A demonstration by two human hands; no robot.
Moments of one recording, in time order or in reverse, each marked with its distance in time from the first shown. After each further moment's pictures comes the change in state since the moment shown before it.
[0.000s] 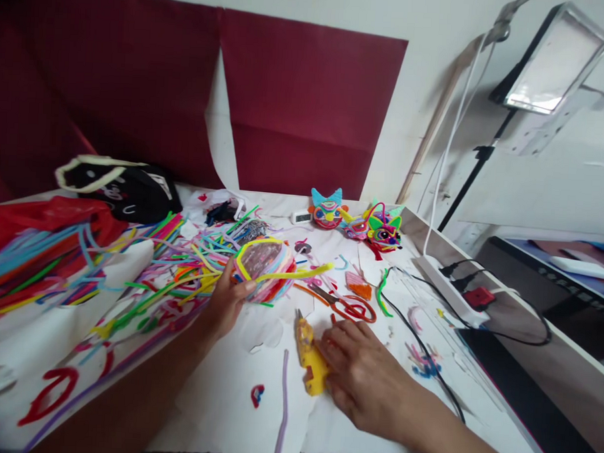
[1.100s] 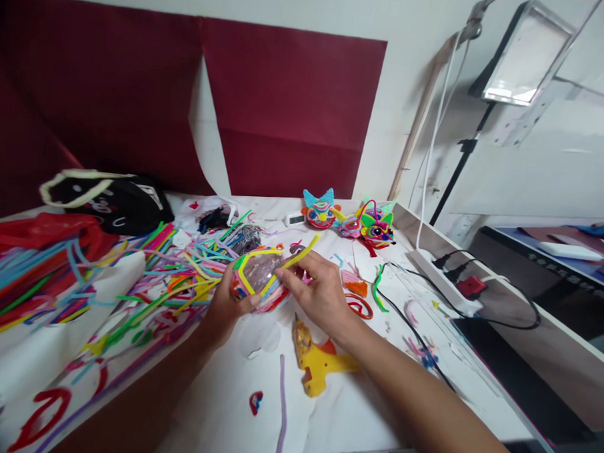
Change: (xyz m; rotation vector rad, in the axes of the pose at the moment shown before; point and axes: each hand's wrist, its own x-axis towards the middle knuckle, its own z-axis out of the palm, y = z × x) left_hand -0.001 -0.002 0.000 0.140 -0.015 0.015; right_hand 0.113 0.014 -0.003 0.605 0.728 0.220
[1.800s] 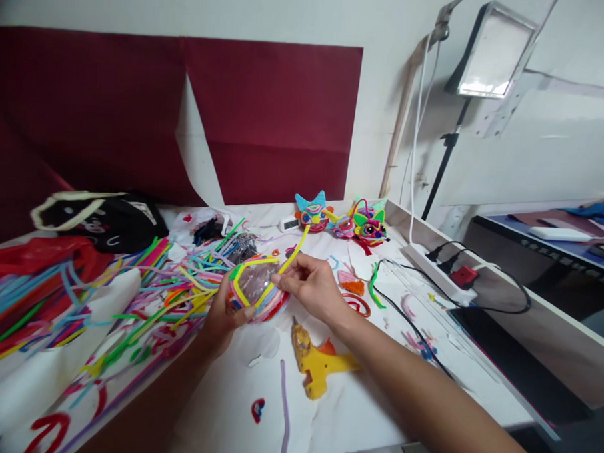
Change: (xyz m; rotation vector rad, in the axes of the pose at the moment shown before) left_hand -0.001 -0.002 -0.004 -0.033 -0.079 0.021; right_hand 0.005 0.004 0.002 0.485 -0.065 0.536
